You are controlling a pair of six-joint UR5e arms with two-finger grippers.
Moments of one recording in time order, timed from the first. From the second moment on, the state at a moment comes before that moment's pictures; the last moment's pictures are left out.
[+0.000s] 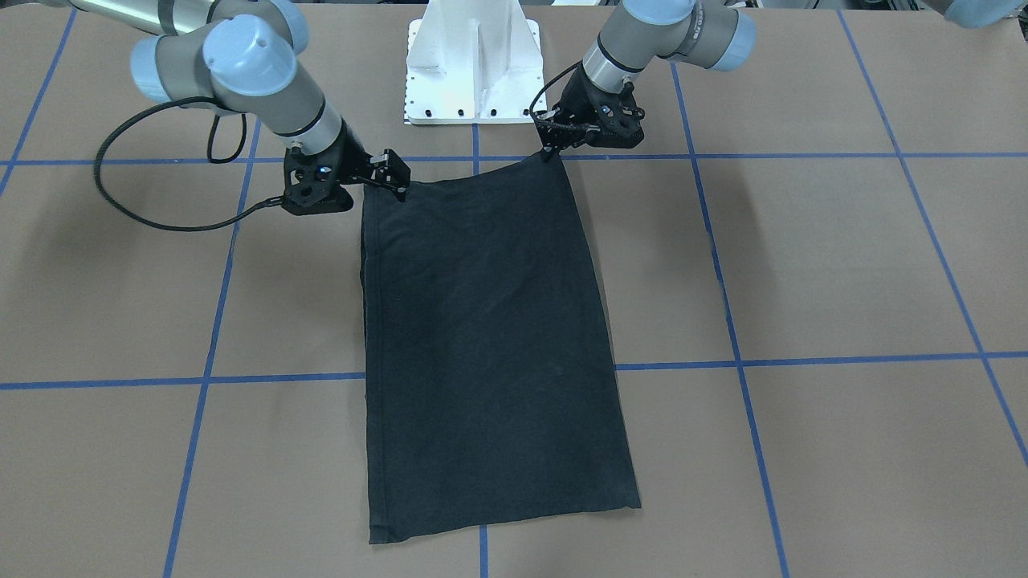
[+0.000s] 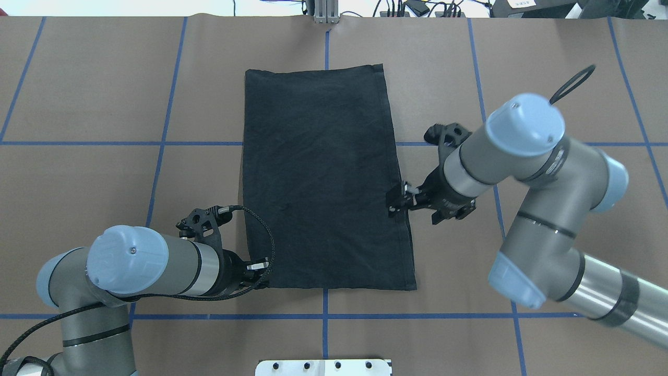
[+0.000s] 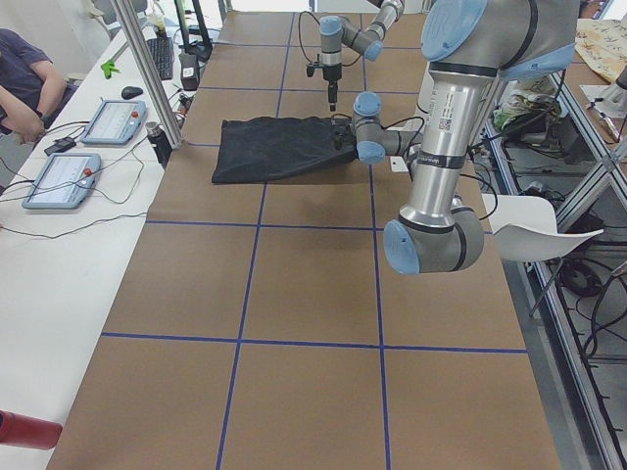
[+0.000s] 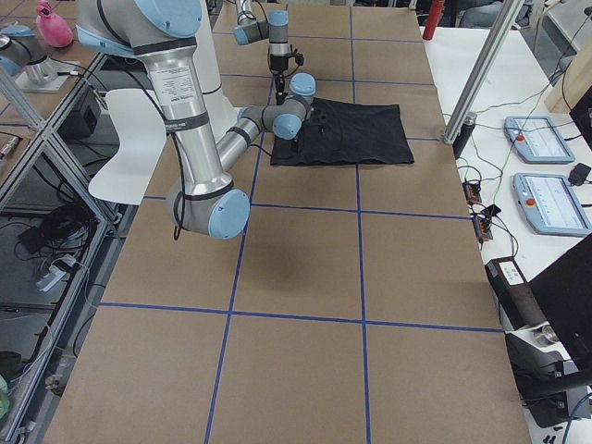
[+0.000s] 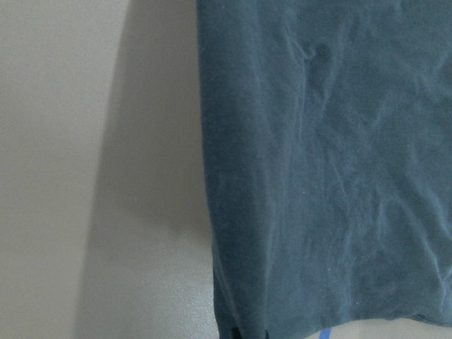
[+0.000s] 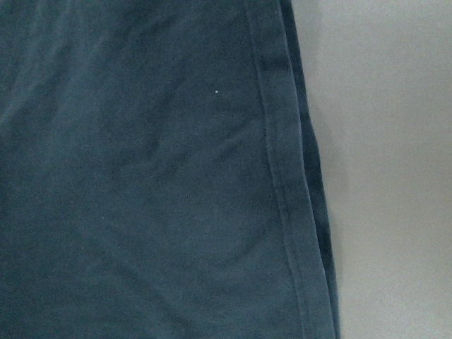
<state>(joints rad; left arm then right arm) -0.32 -1.87 -1.97 -2.04 -1.82 -1.69 0.50 -1.21 1.88 -1.32 2.04 1.35</state>
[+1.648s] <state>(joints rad) -0.31 -1.89 -1.97 -2.04 -1.83 -1.69 0.37 -1.25 1.85 -1.33 1.97 1.36</state>
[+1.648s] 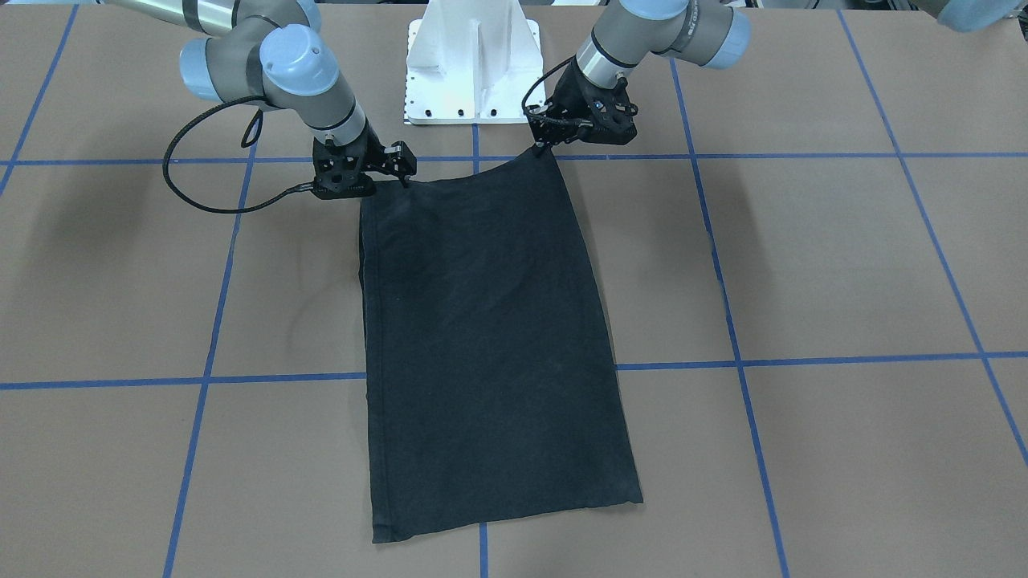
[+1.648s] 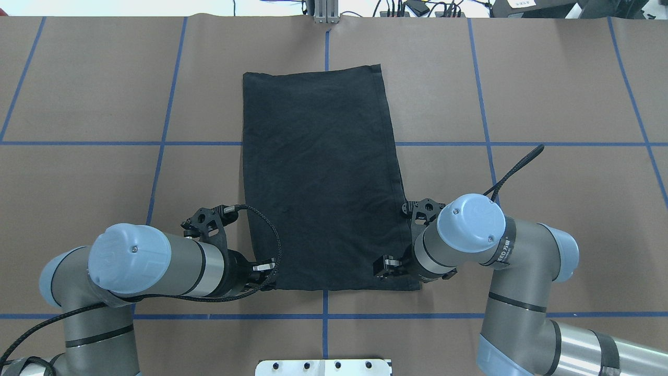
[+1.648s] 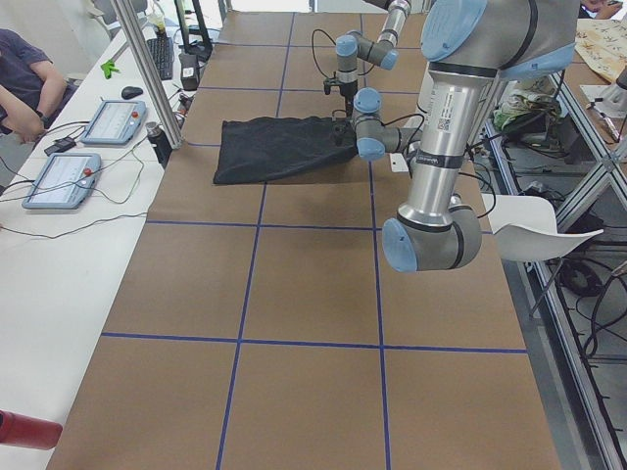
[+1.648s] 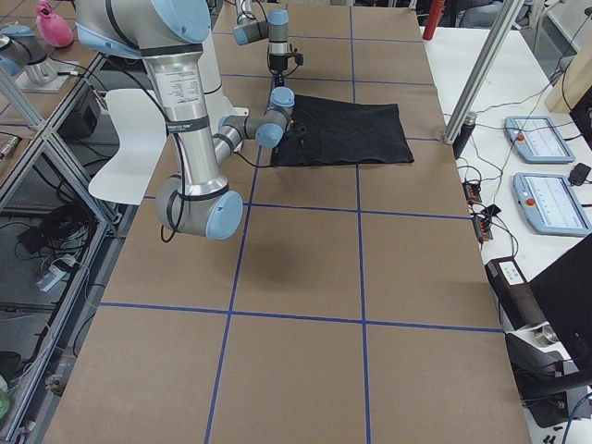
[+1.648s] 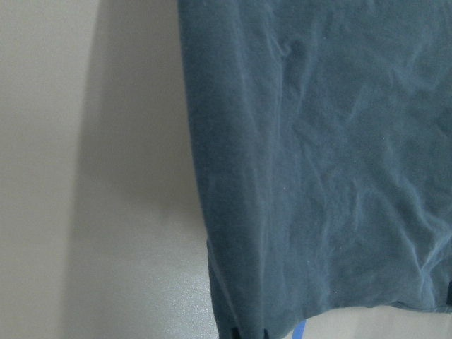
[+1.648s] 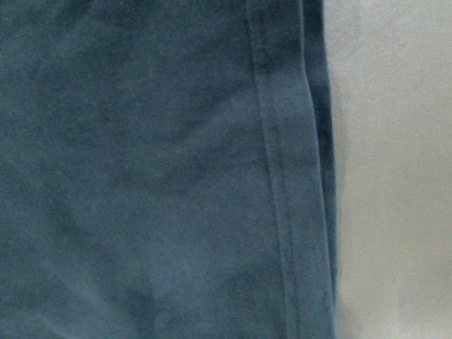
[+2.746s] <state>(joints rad) -0.32 -1.89 -1.97 -2.04 -1.83 -1.69 0.38 -1.24 1.82 -1.33 1.97 1.36</state>
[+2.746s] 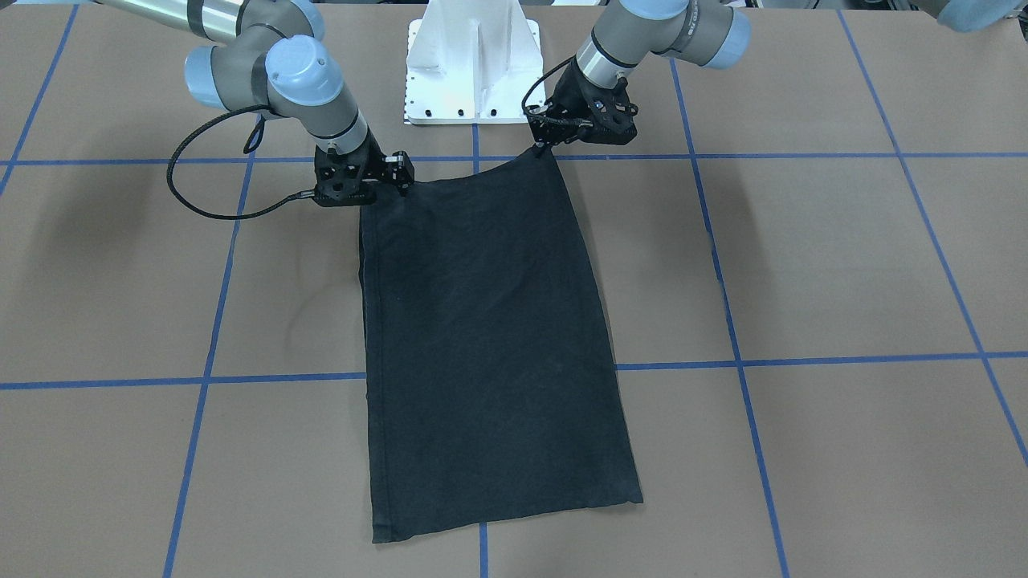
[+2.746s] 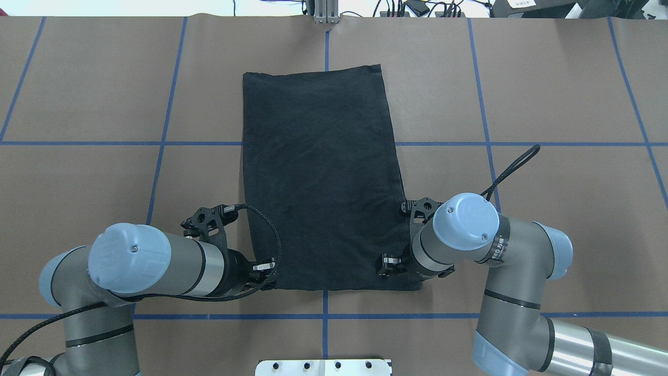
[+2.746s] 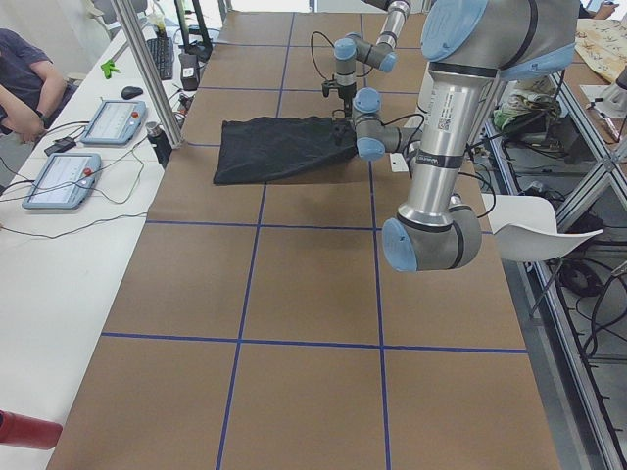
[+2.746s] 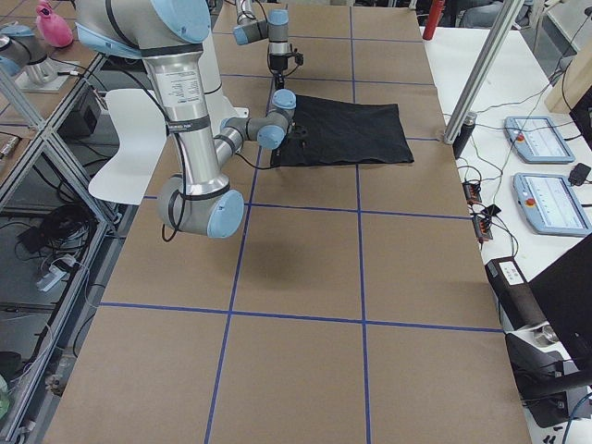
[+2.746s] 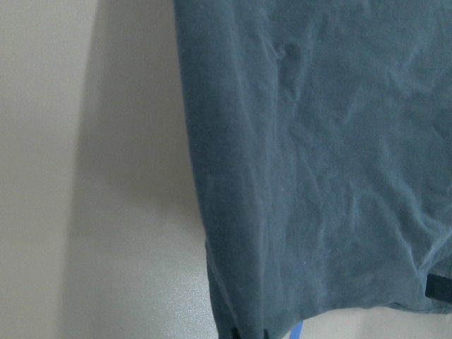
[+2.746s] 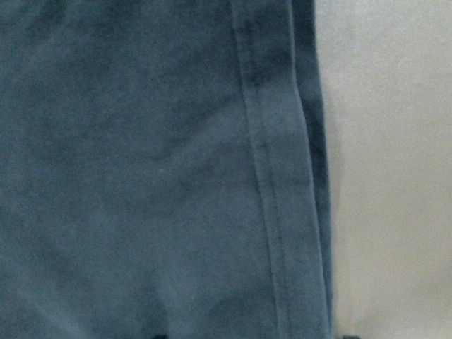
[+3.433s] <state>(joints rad) -0.32 -1.89 -1.97 -2.04 -1.83 -1.69 0.38 -1.23 1.82 -1.33 1.97 1.36</state>
